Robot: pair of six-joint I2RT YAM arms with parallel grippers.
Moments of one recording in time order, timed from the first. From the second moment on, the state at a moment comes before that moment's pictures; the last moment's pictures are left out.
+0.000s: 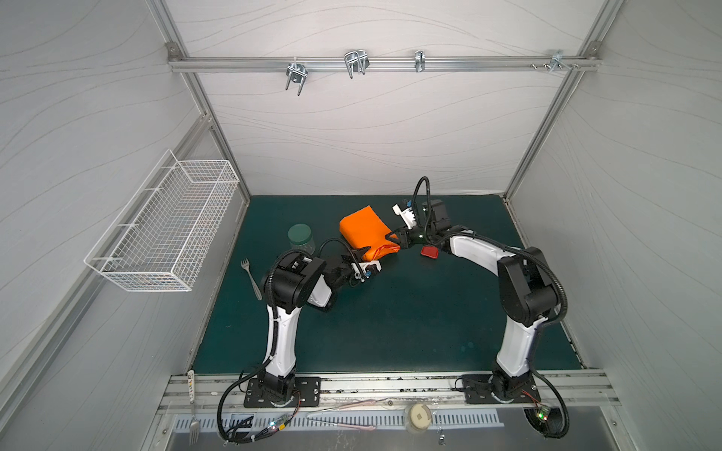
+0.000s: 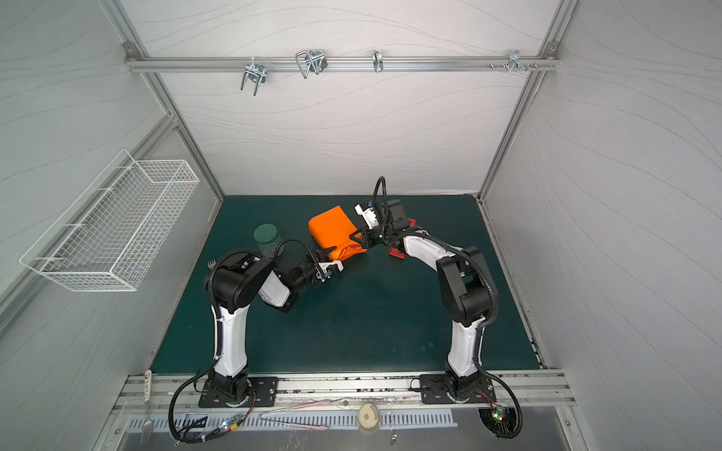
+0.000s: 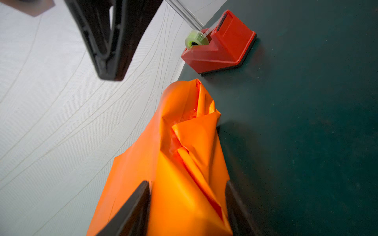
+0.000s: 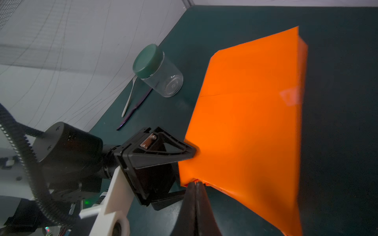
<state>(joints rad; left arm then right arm) -0.37 2.09 0.64 1.30 0.45 0.95 0.44 1.88 1.32 -0.07 -0.71 0.11</state>
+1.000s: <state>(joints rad) -0.18 1.70 1.19 -0.11 0.23 -0.20 0.47 2.23 1.75 -0.39 -0.75 0.17</state>
